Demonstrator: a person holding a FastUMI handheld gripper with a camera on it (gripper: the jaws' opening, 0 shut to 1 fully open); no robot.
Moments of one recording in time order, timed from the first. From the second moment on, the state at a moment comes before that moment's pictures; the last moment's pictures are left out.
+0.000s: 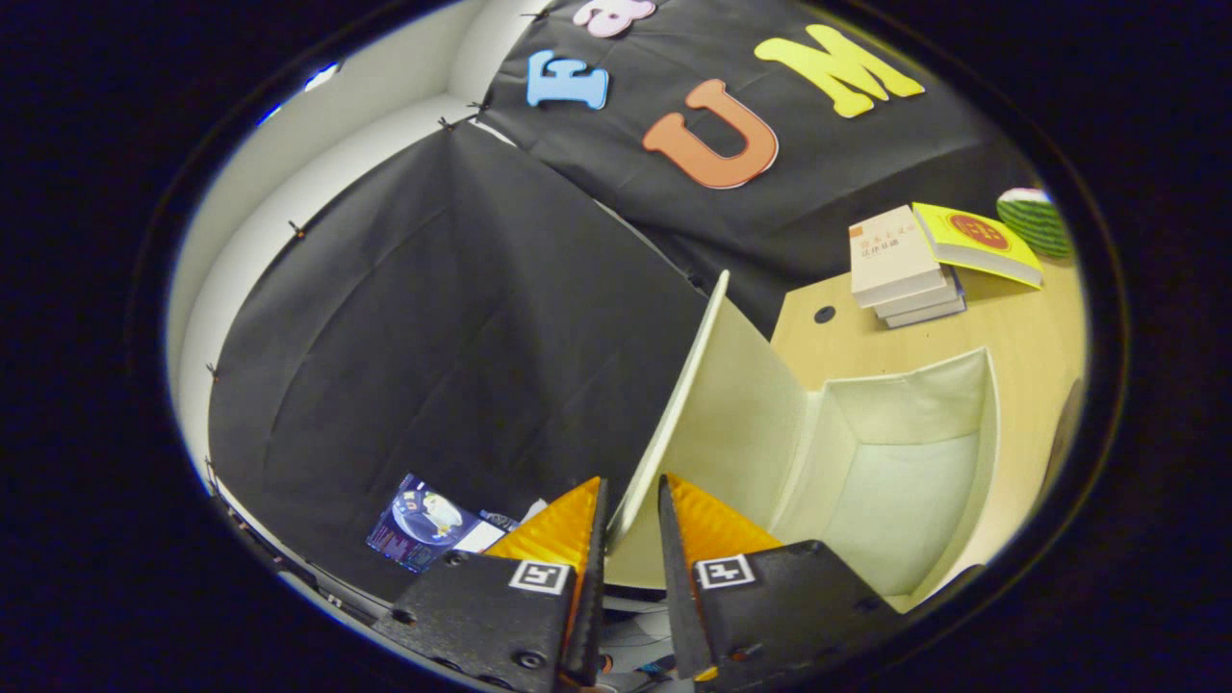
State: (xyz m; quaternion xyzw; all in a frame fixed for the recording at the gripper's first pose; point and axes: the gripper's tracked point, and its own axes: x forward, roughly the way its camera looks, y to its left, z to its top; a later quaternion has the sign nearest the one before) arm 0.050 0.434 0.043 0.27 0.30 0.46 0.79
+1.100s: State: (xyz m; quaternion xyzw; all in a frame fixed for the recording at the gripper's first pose) arm 0.091 0.177 -0.007 -0.01 0.20 0.22 0.95
